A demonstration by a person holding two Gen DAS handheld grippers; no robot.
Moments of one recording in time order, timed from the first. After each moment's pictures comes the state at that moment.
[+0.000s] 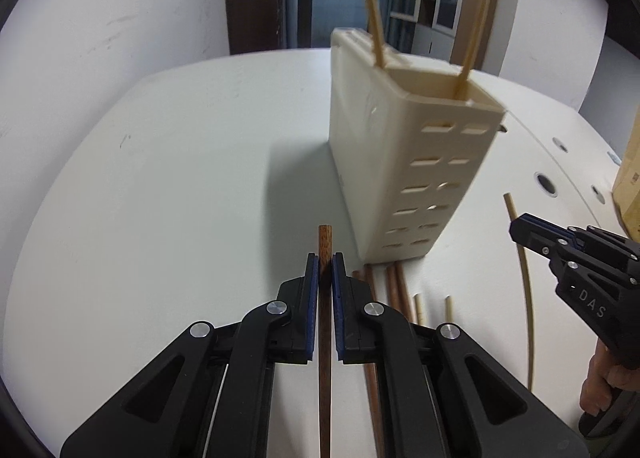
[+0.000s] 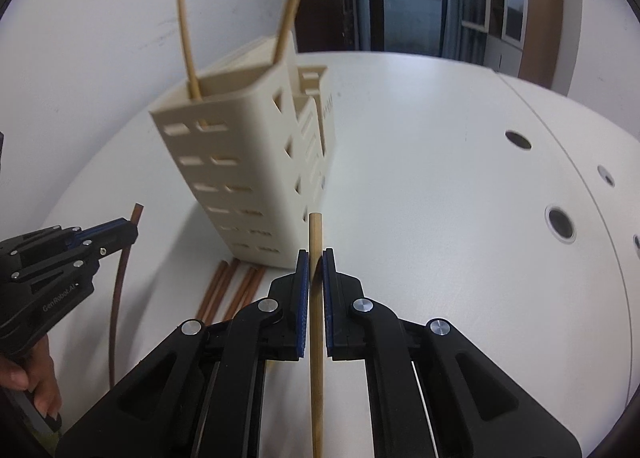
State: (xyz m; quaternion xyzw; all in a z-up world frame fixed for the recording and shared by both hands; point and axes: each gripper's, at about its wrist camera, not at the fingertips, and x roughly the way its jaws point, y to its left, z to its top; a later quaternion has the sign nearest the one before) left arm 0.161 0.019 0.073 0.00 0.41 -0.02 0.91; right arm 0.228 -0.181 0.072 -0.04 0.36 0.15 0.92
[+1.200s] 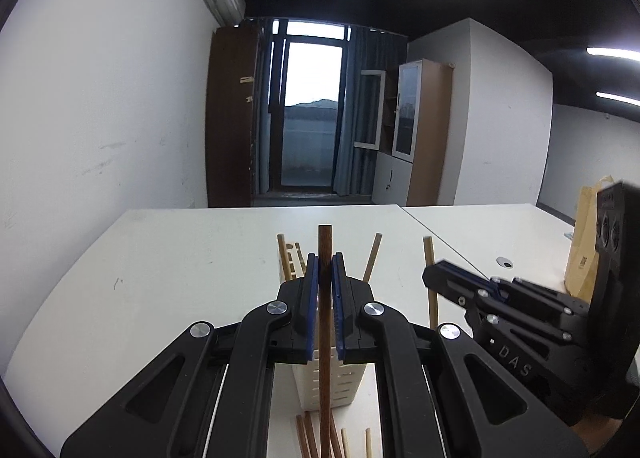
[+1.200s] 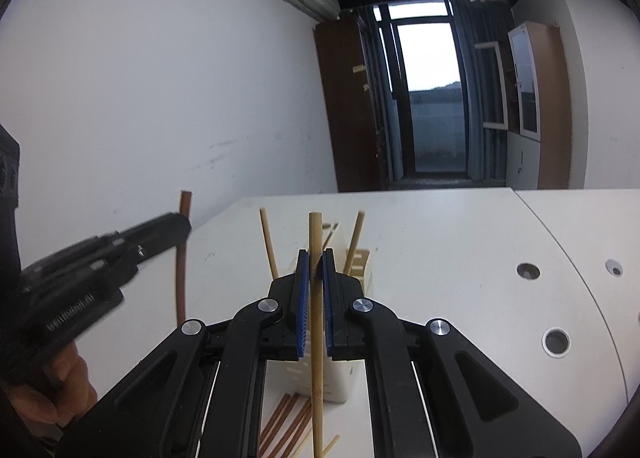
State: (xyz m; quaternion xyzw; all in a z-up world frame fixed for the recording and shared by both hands) left arm 0.168 -0.017 0.198 -0.01 0.18 -0.07 0.98; right arm 0.201 -0.190 0.185 0.02 0.14 0.22 0.97
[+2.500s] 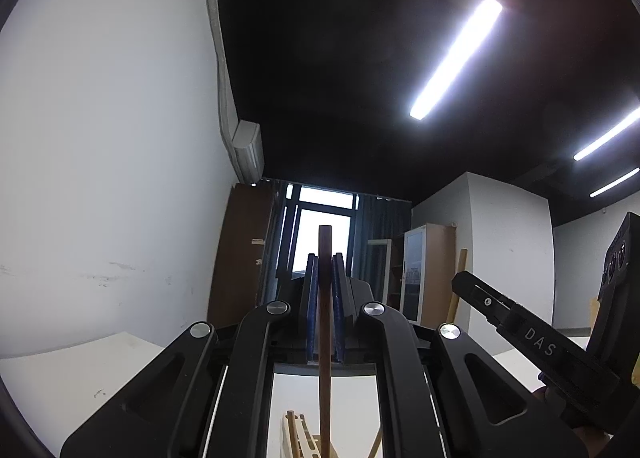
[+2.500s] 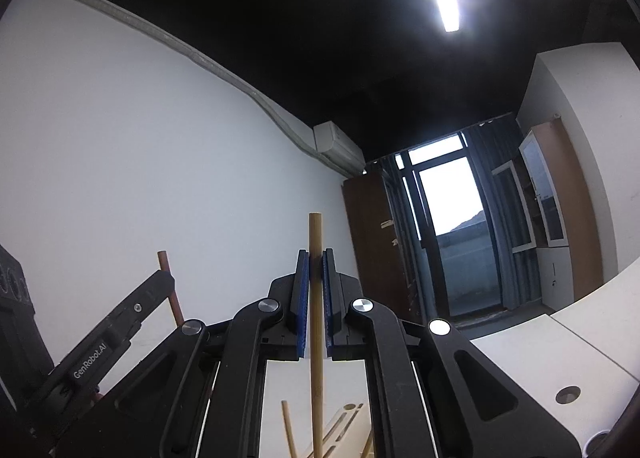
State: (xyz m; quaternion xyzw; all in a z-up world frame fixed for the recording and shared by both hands) left arm 0.155 -0.039 0.212 -0.06 -0.16 -0.04 0.98; right arm 0.217 -0.215 0.221 0.09 -0.15 0.26 0.95
